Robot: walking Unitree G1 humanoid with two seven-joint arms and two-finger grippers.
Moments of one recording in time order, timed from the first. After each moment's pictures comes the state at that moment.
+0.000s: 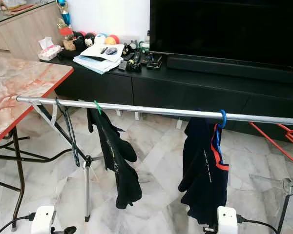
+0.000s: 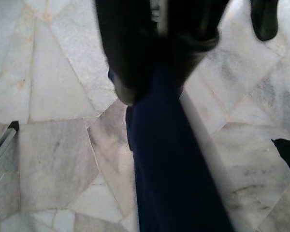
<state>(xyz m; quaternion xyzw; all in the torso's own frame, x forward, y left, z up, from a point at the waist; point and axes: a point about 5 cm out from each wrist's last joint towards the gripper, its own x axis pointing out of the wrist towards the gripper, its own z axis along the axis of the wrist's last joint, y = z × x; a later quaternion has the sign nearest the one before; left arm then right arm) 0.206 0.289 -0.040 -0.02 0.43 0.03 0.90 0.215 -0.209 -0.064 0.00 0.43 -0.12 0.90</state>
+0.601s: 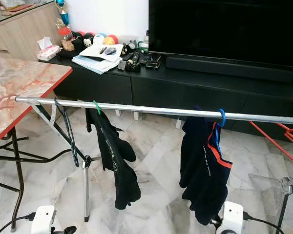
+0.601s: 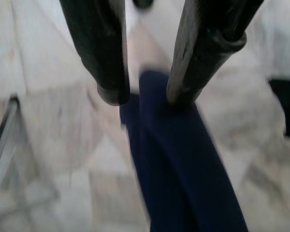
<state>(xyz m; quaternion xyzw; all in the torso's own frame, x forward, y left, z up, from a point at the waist) 0.207 0.289 -0.040 -0.02 0.42 0.03 0.90 0.235 -0.214 -0.045 0.04 0.32 -0.16 0.93</state>
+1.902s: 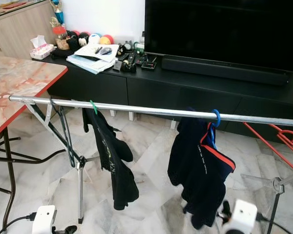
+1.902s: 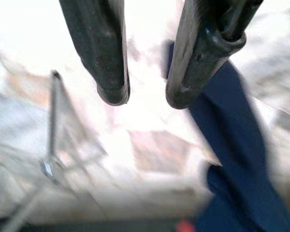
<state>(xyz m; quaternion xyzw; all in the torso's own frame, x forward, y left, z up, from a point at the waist) 0.207 0.286 -0.041 -0.03 0.42 0.04 0.91 0.200 -0.215 -0.030 0.02 0.25 -0.23 0.94</state>
